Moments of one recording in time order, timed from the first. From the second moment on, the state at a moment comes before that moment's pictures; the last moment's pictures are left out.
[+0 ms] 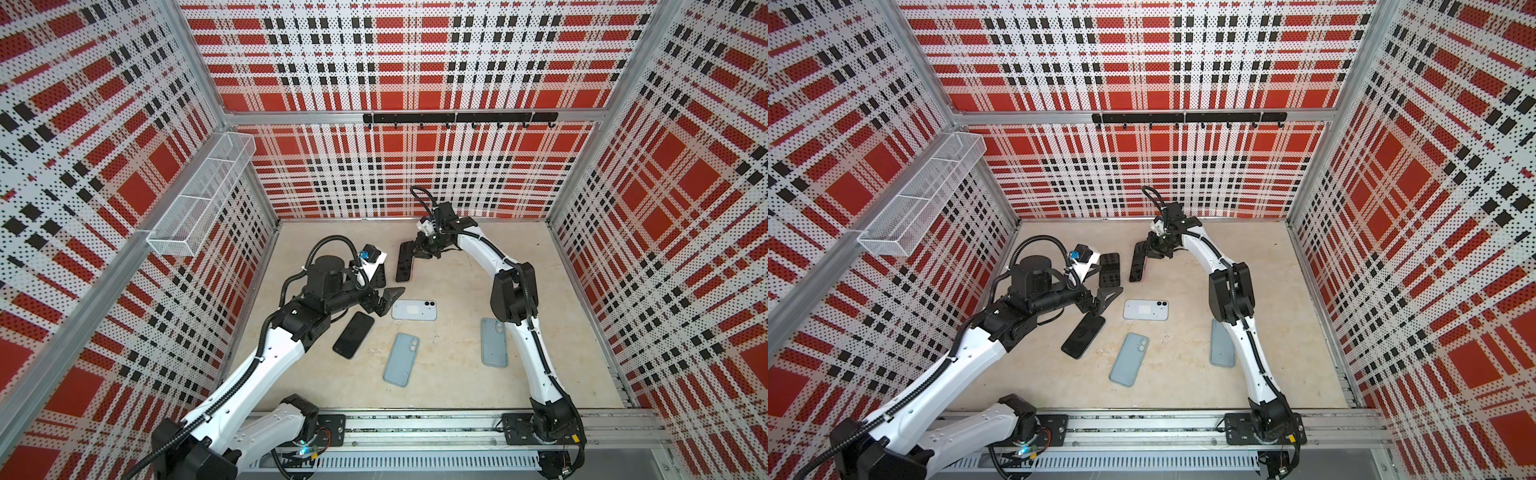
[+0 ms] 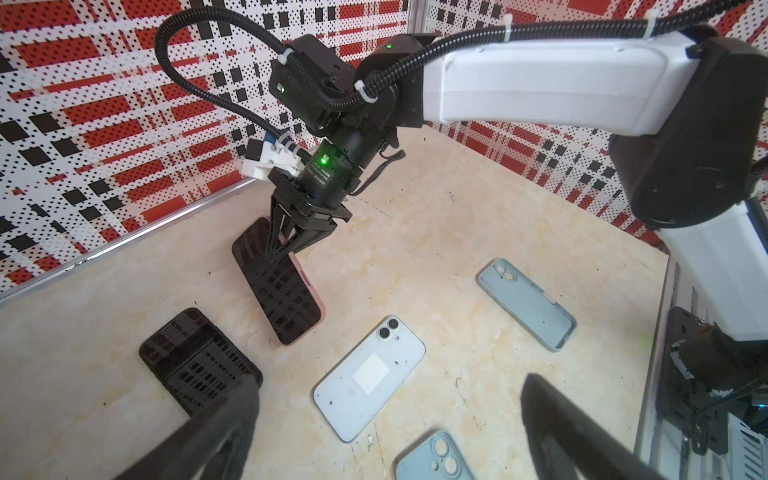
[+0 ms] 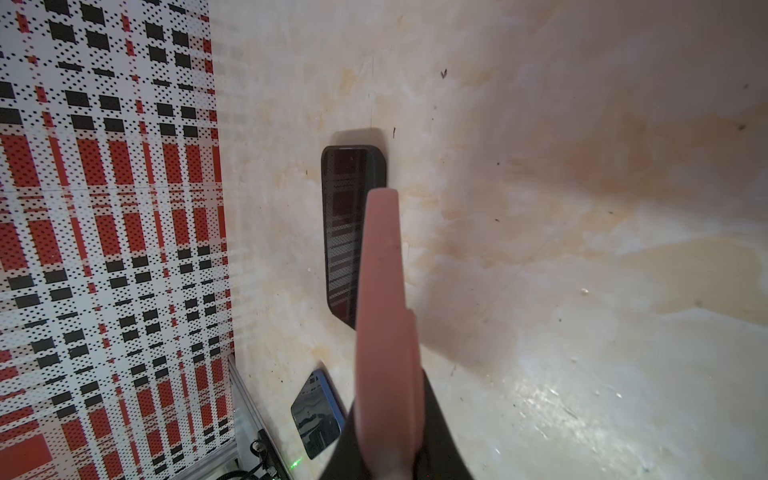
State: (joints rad) left arm -0.48 1.04 0.92 -0.28 0.39 0.09; right arm 0.42 2.54 2.38 -0.84 -0.64 0.51
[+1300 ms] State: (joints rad) left arm -0.45 1.07 0.96 -0.30 0.33 0.02; right arm 0.41 2.61 2.35 -0.76 -0.60 0.55
